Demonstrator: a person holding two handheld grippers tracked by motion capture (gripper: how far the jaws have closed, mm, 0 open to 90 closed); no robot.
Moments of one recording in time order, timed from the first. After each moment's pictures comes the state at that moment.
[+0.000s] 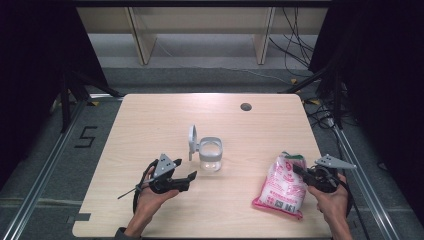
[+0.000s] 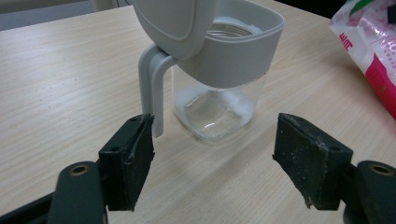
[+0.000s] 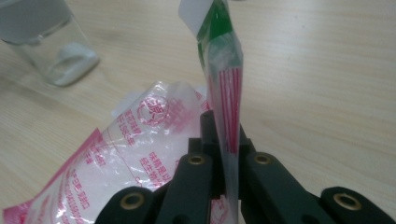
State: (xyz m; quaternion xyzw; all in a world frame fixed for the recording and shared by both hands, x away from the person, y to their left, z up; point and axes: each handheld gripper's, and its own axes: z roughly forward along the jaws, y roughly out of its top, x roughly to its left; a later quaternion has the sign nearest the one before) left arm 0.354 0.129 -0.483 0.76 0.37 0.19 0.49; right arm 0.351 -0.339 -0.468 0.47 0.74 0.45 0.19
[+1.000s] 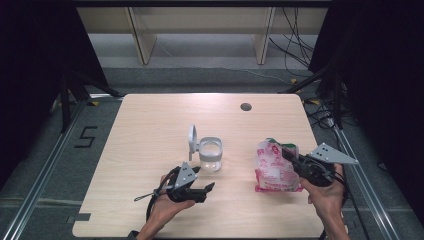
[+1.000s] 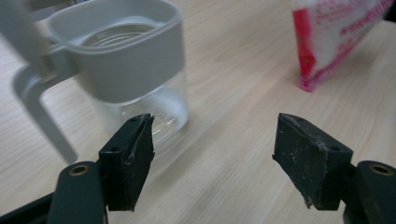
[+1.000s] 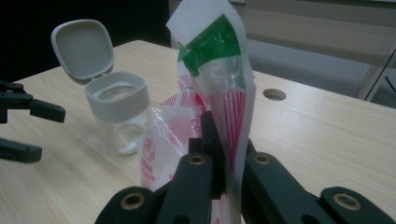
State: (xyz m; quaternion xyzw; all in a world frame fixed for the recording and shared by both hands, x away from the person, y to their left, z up) left arm 0.334 0.074 -0.484 0.81 0.30 0.17 0.48; right arm 0.339 -0.286 -0.397 0.38 0.73 0.51 0.25
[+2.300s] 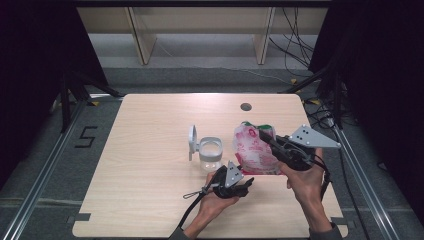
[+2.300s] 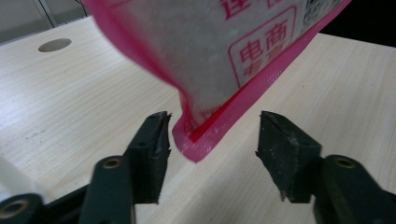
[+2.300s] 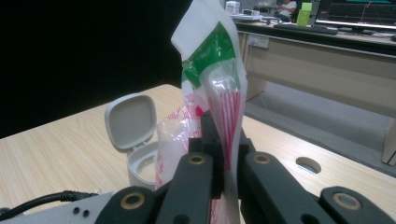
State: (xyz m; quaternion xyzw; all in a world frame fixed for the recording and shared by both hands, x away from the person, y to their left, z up) left arm 0.356 -0.036 -0.506 0.79 0.27 0.20 0.50; right arm 0.351 -0.227 -0.349 0.32 0.72 0.56 0.27
